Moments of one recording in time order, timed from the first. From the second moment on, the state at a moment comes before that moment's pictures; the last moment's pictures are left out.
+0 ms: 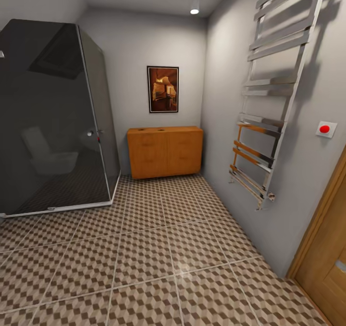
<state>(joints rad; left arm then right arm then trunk) -0.18 -0.04 -0.22 -0.01 0.37 -0.12 0.14 -0.15 0.01 -0.21 0.03 0.25 -0.11 -0.21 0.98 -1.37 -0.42</state>
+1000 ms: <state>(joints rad) -0.18 -0.04 -0.22 -0.01 0.37 -0.12 0.14 -0.15 0.01 -0.21 0.03 0.25 -0.11 -0.21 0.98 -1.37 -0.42</state>
